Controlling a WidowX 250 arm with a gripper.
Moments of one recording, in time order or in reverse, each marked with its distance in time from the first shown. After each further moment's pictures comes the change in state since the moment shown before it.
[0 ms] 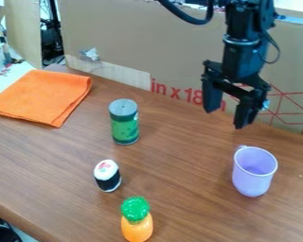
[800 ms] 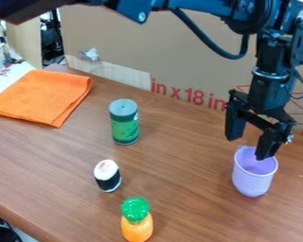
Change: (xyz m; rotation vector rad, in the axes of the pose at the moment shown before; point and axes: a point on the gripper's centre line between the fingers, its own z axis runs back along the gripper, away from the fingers) arm 0.010 -0.029 -0.039 -0.019 0.112 -0.068
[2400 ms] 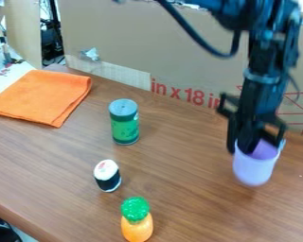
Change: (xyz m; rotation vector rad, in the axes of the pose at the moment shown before) arm -0.017 0.000 0.013 0.021 -0.021 0.042
